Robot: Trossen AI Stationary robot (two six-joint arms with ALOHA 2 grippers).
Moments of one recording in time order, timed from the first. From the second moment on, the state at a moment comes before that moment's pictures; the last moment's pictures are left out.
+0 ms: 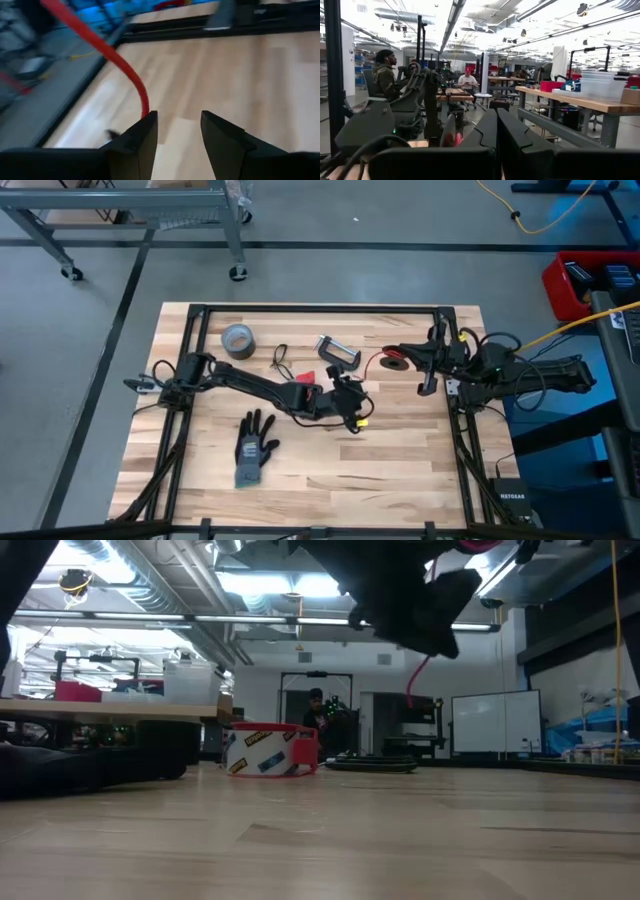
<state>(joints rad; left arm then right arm) -0.15 2.09 1.59 -0.05 -0.68 0.00 0.07 0.51 0.46 0.35 0.28 -0.14</state>
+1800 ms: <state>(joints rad) -0.18 2.09 1.59 0.06 -0.77 0.05 0.07 0.51 0.46 0.40 0.26 -0.14</state>
